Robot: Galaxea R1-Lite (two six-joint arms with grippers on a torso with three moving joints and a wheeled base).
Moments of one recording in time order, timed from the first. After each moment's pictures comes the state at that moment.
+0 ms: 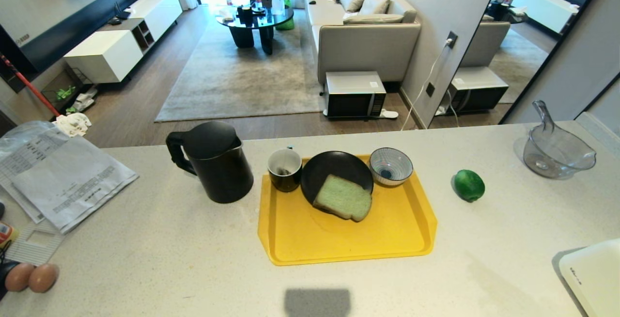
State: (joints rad) left arm 0.00 0.00 0.00 -0.05 -0.05 0.11; right arm 0.00 0.00 0.00 0.00 0.00 -0.04
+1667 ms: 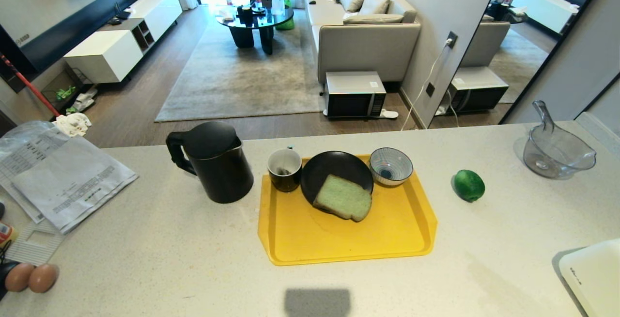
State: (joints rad) left arm 0.00 0.00 0.00 -0.04 -0.05 0.11; right arm 0.00 0.00 0.00 0.00 -0.01 0.01
